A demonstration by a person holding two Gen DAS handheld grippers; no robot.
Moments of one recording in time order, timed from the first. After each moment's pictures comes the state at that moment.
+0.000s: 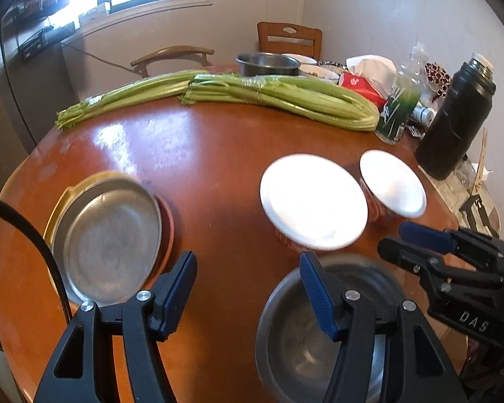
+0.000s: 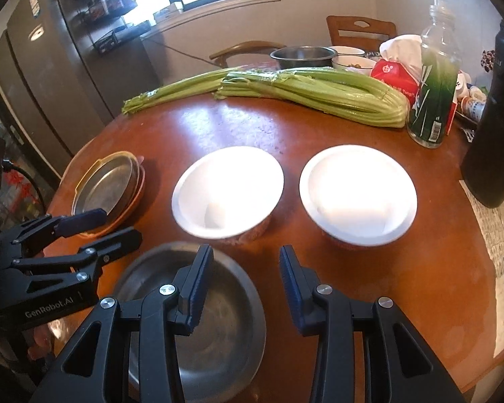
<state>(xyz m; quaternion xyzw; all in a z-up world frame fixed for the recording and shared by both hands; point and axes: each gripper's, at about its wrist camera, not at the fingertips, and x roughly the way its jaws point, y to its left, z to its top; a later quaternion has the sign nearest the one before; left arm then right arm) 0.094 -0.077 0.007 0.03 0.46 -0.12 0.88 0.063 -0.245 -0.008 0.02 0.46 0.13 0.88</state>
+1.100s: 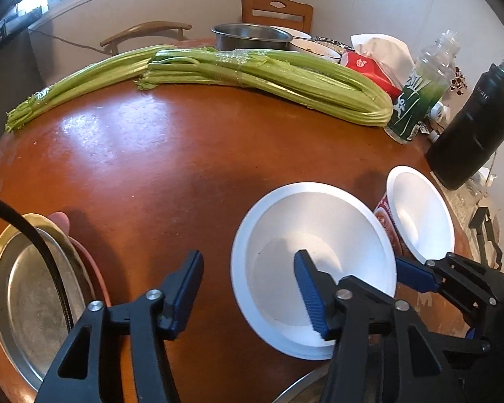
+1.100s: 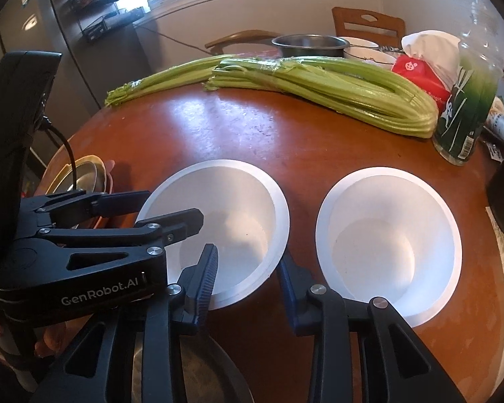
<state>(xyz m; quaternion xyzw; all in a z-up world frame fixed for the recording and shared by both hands) 0.179 -0.109 -0.036 0.02 0.51 -0.16 0.85 0.121 -0.228 -0.043 -0.01 0.47 0.13 0.87</state>
